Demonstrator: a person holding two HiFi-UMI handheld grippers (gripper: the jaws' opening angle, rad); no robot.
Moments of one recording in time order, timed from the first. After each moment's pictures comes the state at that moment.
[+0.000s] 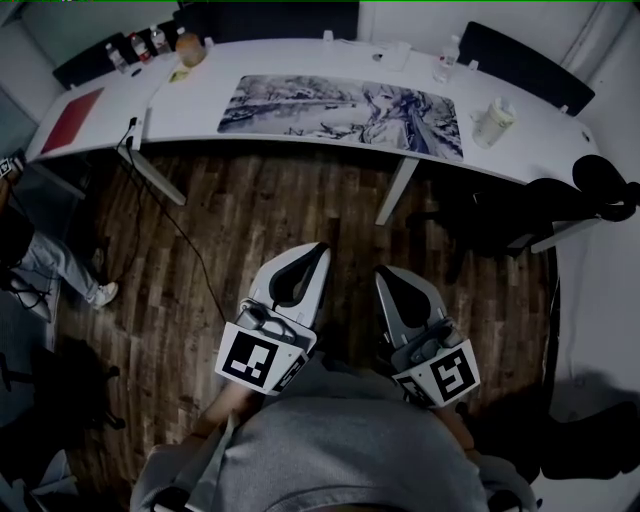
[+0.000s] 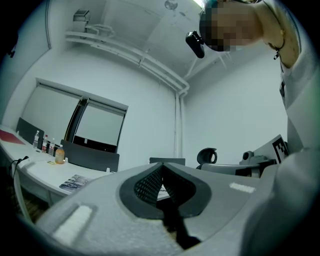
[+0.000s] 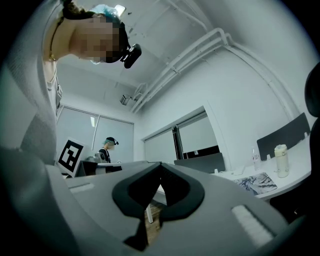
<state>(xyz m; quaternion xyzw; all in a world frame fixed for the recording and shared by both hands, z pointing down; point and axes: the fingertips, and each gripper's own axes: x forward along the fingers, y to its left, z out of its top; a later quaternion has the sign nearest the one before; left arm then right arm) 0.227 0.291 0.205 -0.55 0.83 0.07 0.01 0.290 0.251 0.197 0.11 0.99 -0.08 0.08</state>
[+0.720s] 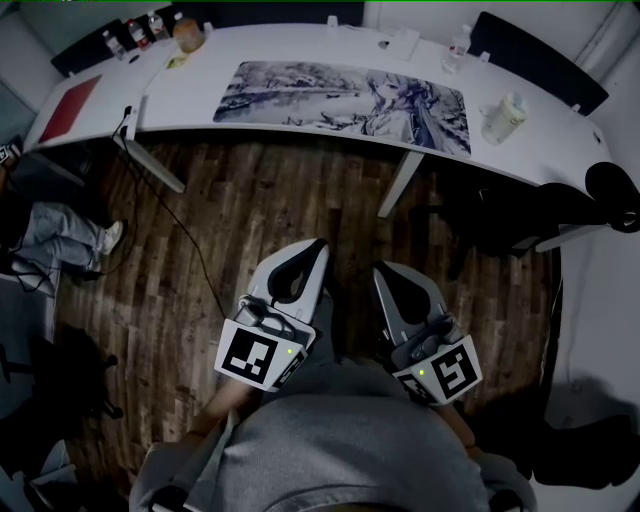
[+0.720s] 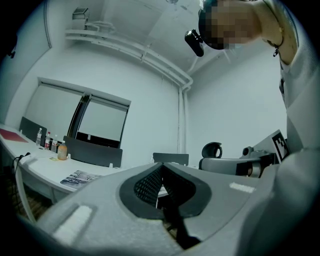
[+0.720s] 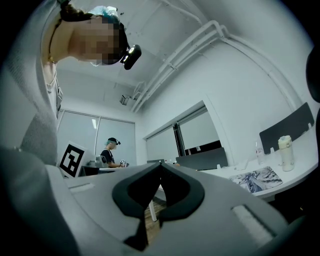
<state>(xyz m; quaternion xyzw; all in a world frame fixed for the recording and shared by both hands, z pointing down) 0.207 0.271 0.232 -0.53 0.84 0.06 -0.01 0.270 0.232 0.217 0.13 0.98 -0.10 0.06</state>
